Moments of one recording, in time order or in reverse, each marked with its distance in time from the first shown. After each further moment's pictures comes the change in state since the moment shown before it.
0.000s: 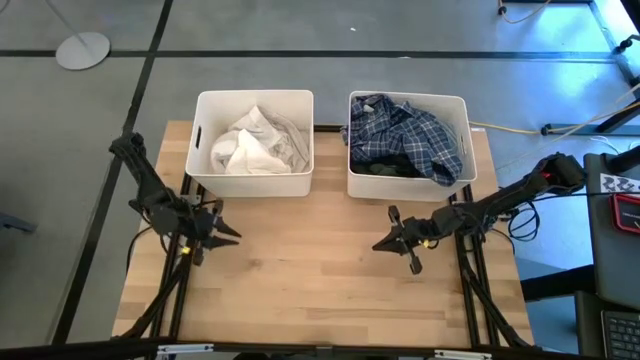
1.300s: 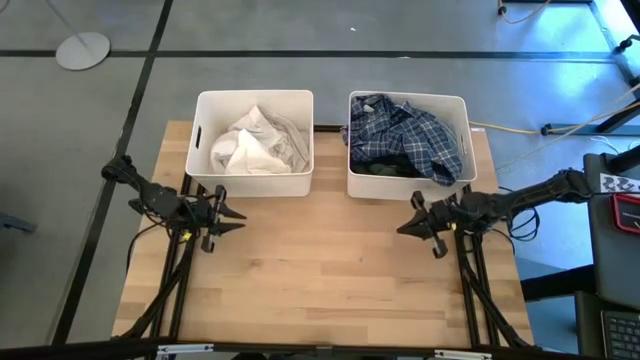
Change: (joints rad) left arm 0.312 -0.262 -0.125 0.138 0.158 0.313; right arm -0.111 -0.604 -0.163 -0.335 -0.065 0.006
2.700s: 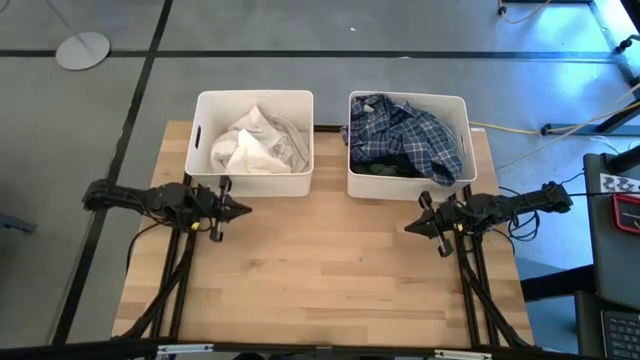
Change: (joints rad) left arm 0.425 0.000 -0.045 0.101 0.389 0.087; right arm -0.001 -0.426 -0.122 -0.339 0.034 -0.034
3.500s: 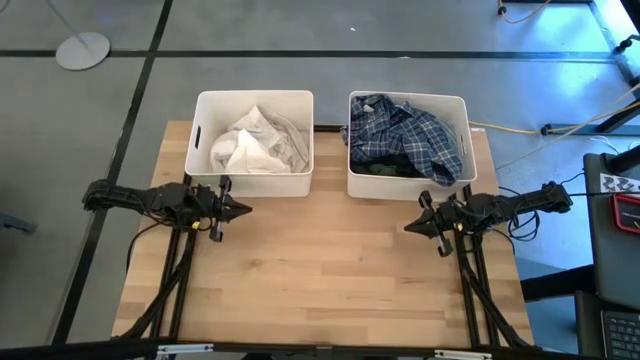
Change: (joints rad) left arm 0.002 0.000 0.000 0.002 -0.007 -0.031; right arm 0.000 0.000 0.000 0.004 0.006 0.003
